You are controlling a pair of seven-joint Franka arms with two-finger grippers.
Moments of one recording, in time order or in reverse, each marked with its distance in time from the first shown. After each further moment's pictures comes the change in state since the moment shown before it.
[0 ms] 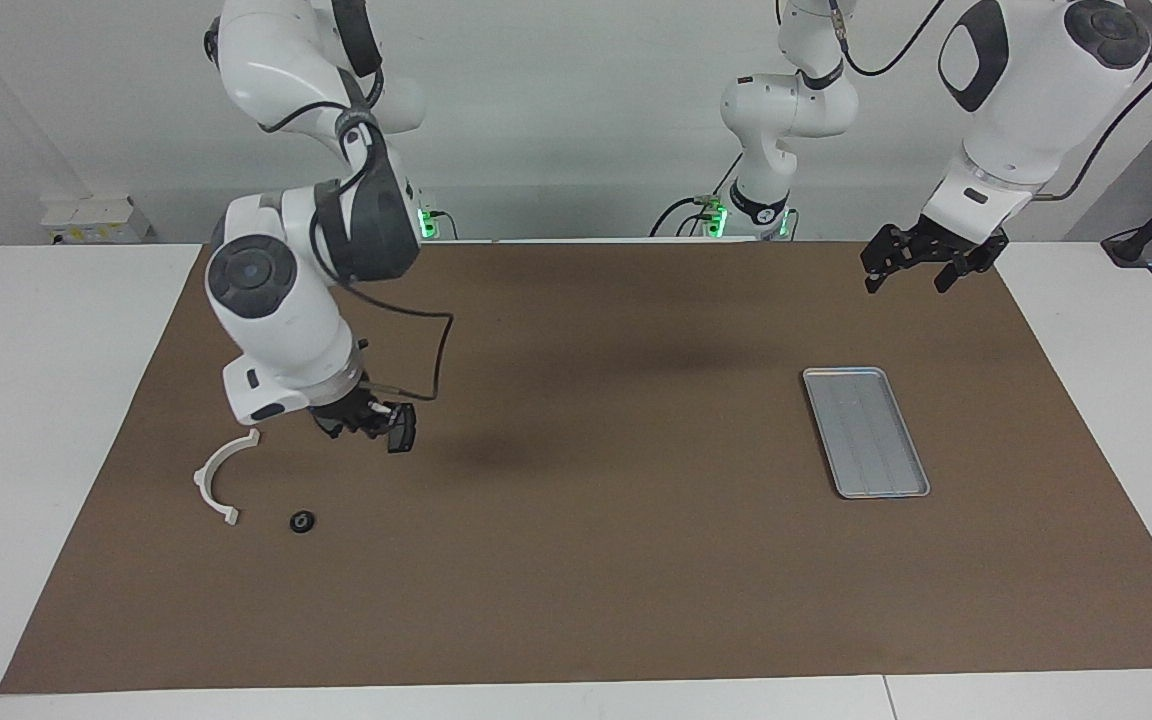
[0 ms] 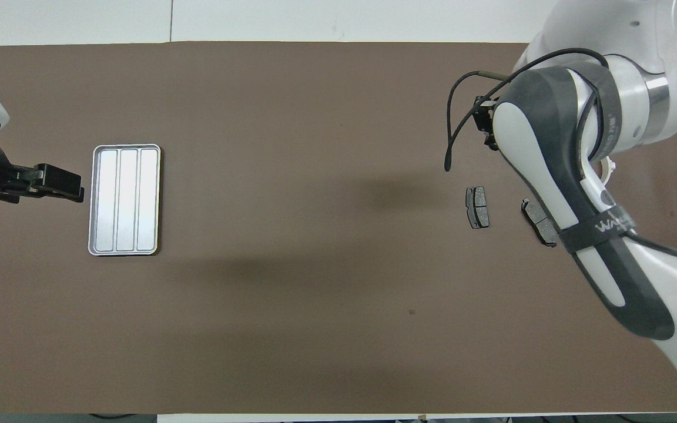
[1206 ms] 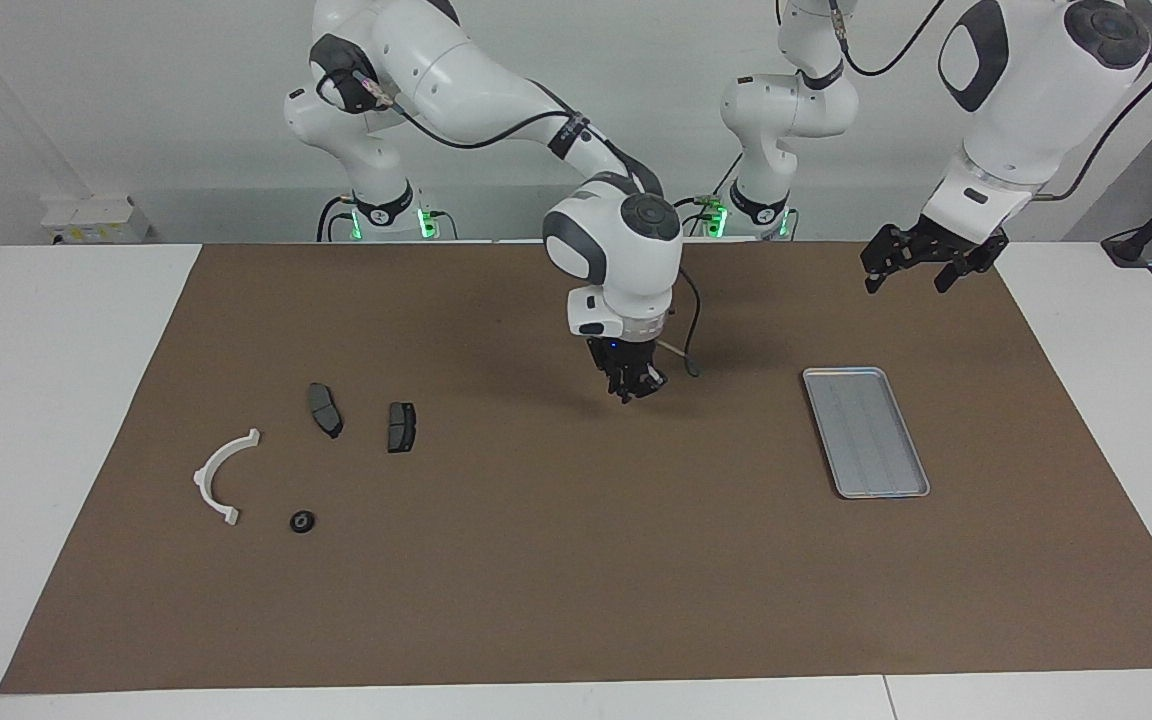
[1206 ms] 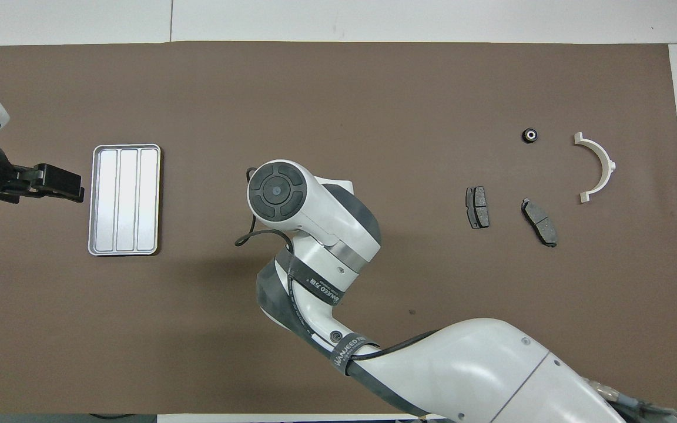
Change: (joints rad) left arm 0.000 0.000 0.000 0.000 0.000 0.000 0.000; right arm 0.435 0.154 0.058 -0.202 -0.186 0.504 0.971
